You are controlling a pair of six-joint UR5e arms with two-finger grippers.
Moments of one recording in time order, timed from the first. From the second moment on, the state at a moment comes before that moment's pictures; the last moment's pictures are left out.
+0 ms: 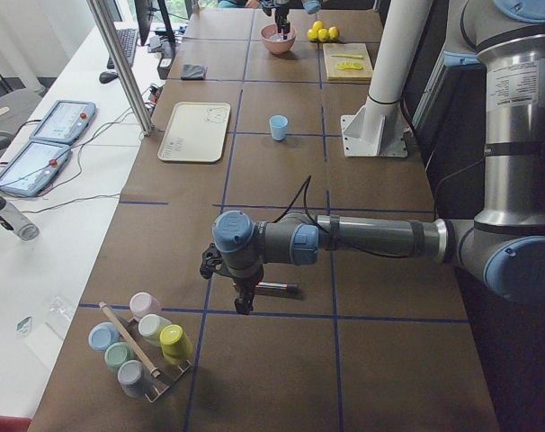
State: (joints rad) left arm -1.48 -1.48 -1.69 -1.55 -2.38 0.16; right arm 1.14 -1.80 1.76 -1.18 2.24 0.10
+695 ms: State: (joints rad) left arm -1.48 -1.48 -1.69 -1.55 -2.38 0.16; right arm 1.14 -1.80 1.76 -1.19 2.23 0.09
